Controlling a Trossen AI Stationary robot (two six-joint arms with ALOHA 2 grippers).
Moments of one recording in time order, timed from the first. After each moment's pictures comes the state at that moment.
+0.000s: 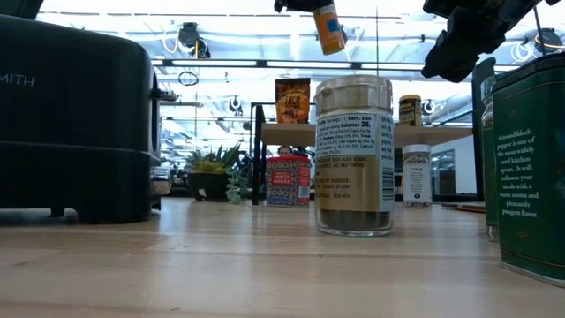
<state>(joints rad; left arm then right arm) 0.38 1.80 2.02 -0.52 0.12 0.35 0.13 0.91 0.72 -0.50 0.09 0.28</state>
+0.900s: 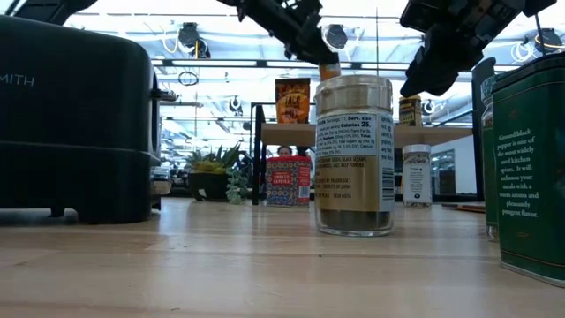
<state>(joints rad) 0.45 1.98 2.02 -0.52 0.15 0.38 0.15 1.09 0.72 -0.37 0.09 0.27</state>
